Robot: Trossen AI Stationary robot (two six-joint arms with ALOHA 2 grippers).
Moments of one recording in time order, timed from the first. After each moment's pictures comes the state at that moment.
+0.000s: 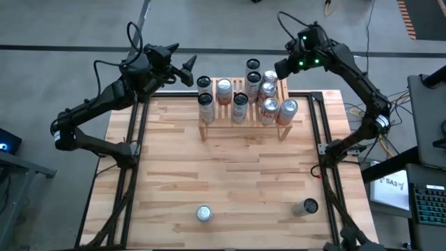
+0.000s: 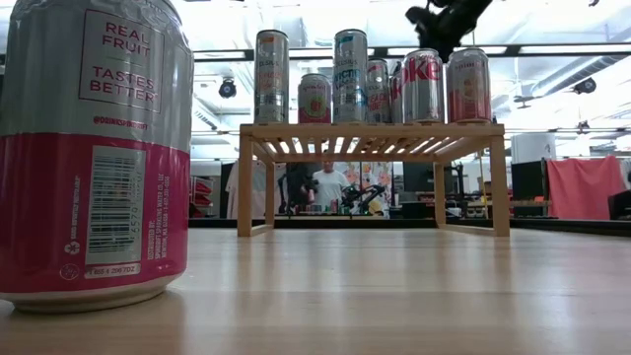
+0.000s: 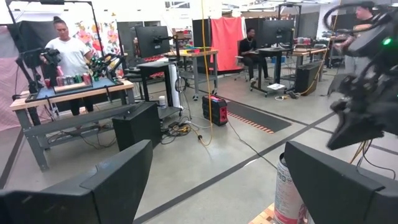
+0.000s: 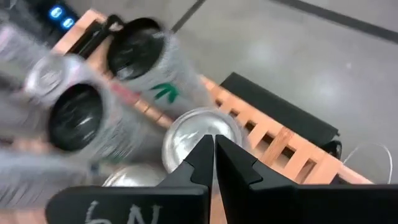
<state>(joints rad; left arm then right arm) 0.40 1.22 1.44 -0.20 -0.54 0.06 -0.93 1.49 1.73 -1.02 -0.30 0.16</state>
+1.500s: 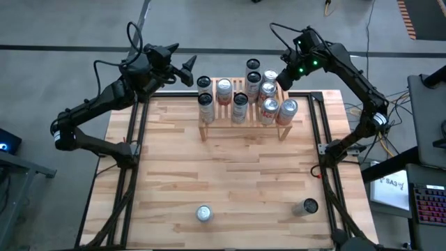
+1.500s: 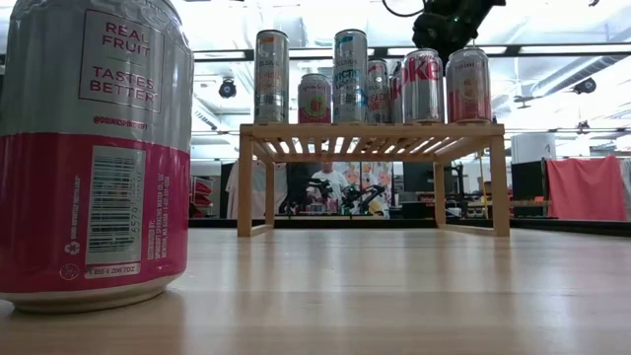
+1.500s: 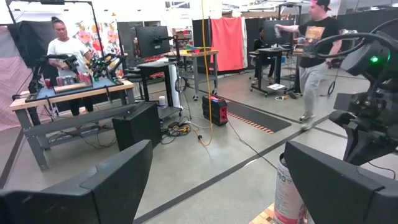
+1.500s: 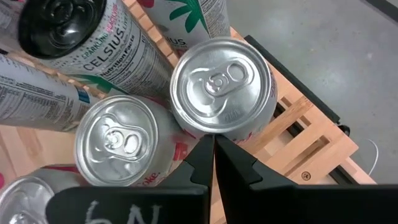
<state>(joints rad) 0.40 1.22 1.44 -0.20 -0.54 0.06 -0.93 1.52 1.74 -1.19 -0.37 -0.11</state>
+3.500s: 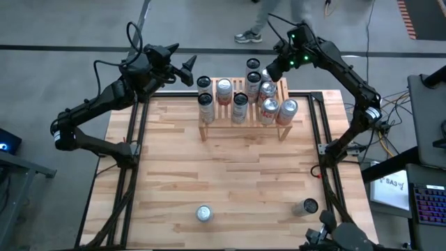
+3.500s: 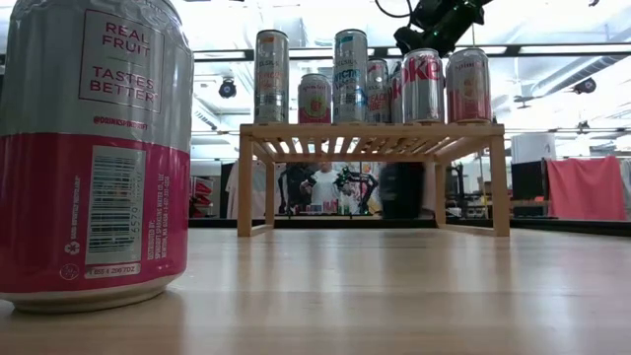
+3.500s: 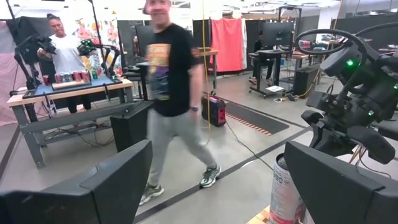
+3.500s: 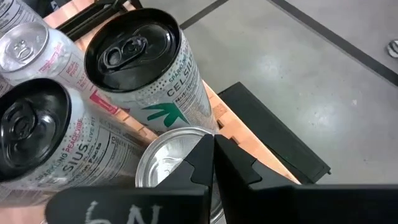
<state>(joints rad) 0.40 1.22 1.44 -0.19 -0.54 0.04 -0.93 1.61 1.77 -0.95 -0.37 -0.10</state>
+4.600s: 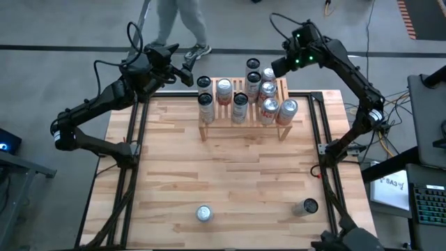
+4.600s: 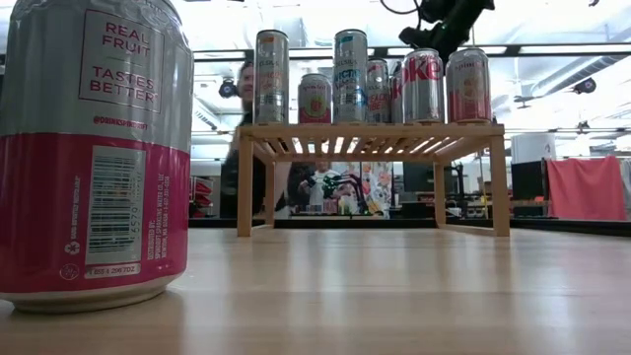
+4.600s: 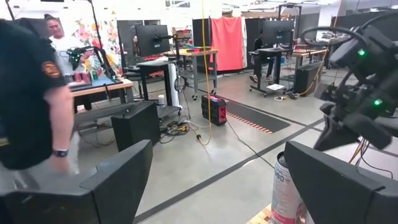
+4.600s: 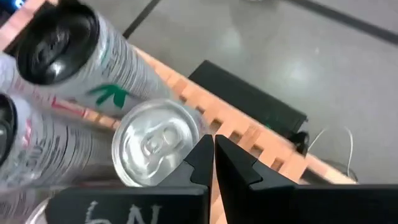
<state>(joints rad) 0.40 1.22 1.44 -0.20 -0.54 0.04 -0.96 1.58 1.81 -1.08 -0.21 0.11</state>
